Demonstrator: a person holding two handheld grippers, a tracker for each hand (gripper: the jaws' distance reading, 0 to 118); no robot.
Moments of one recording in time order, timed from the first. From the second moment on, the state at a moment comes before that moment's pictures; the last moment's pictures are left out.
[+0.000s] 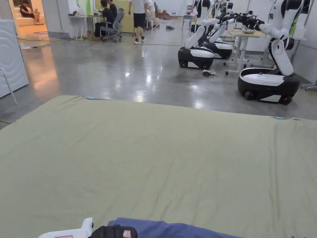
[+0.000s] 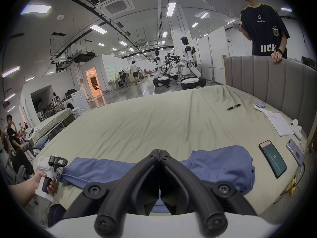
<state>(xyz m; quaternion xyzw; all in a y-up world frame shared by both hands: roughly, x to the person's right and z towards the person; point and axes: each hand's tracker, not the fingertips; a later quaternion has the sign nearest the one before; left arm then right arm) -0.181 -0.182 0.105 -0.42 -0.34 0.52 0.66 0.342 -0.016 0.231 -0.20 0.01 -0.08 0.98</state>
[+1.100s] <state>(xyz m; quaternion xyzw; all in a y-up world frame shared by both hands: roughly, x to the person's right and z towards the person) 0.126 -0.097 0.152 -0.43 -0.10 -0.02 0.90 0.354 -0.012 0.235 -0.26 0.07 -0.02 0.96</state>
